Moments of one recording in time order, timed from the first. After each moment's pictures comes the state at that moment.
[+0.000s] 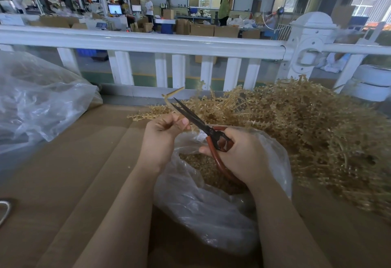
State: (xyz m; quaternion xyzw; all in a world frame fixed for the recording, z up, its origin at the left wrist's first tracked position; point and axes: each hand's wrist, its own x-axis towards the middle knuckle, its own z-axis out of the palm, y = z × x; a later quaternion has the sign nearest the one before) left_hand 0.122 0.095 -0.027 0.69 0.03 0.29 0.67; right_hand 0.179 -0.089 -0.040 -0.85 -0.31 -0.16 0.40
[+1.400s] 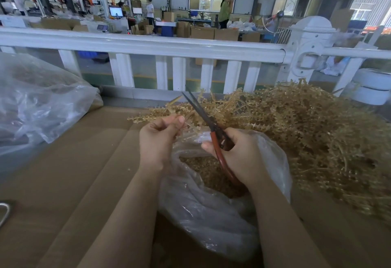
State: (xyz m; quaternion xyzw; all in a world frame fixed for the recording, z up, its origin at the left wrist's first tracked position) left_hand 0.128 0.094 -0.032 0.58 0.13 0.33 0.73; right_hand 0.178 -0.082 -0.040 -0.83 -0.26 -0.07 0.49
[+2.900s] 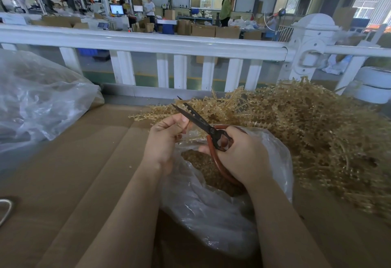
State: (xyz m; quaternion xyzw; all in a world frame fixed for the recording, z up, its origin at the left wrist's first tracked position) left_hand 0.122 0.086 -0.027 0.57 0.04 0.24 0.79; right_hand 0.175 -0.084 -0.036 -0.89 -0.27 -0.17 0.31
